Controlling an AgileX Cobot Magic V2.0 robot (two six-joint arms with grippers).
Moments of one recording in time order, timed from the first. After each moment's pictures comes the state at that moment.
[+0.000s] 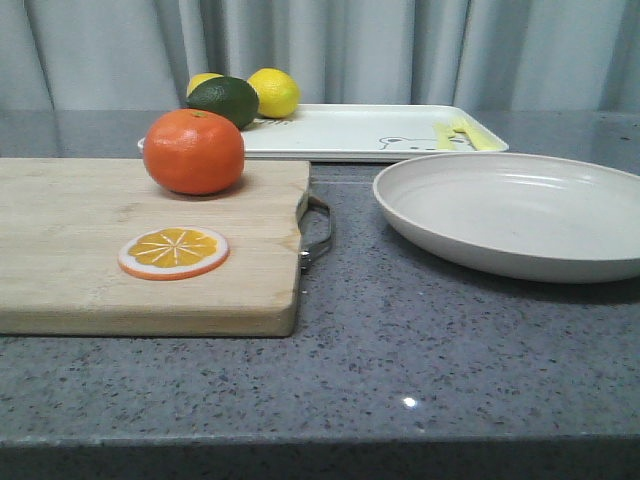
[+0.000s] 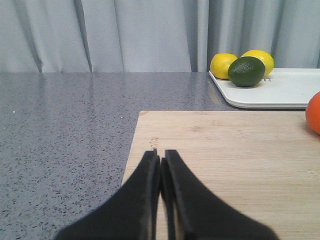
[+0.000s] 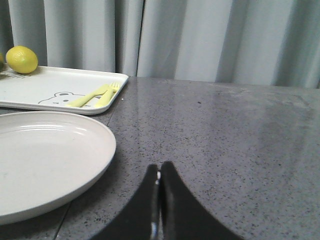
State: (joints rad) left arm -0.01 0.00 0.00 -0.04 0.09 -0.03; right arm 0.02 -0.01 0.03 -0.07 0.01 0.06
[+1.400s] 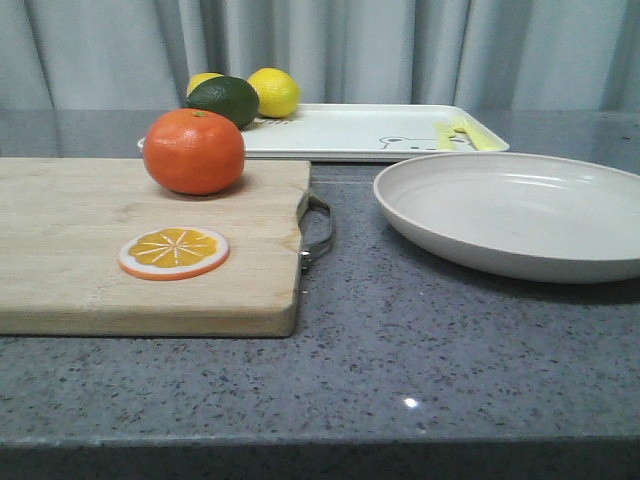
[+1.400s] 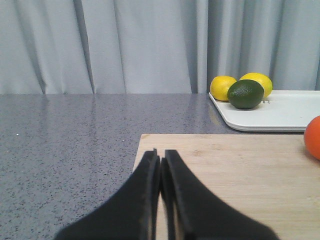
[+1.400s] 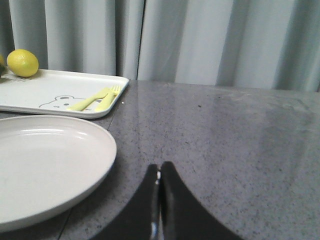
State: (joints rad) left arm -0.01 0.00 -0.01 -0.04 0.03 -0.03; right arm 0.02 -0.01 0.03 -0.07 -0.01 0.06
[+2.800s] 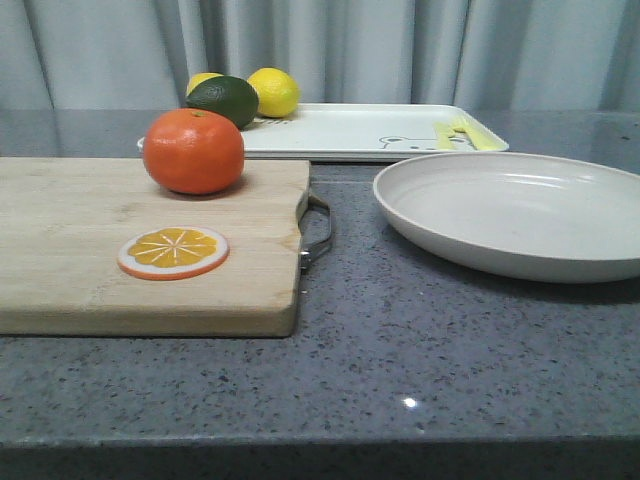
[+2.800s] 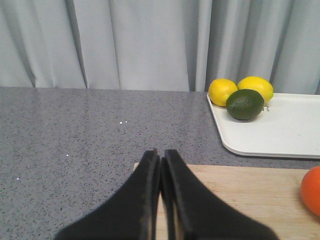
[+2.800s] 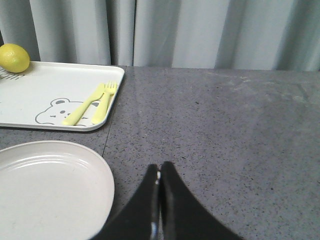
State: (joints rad) left arm -0.01 0.48 -0.42 -0.07 0.12 -0.05; right arm 0.02 0.39 -0.41 -0.04 0.24 0.07
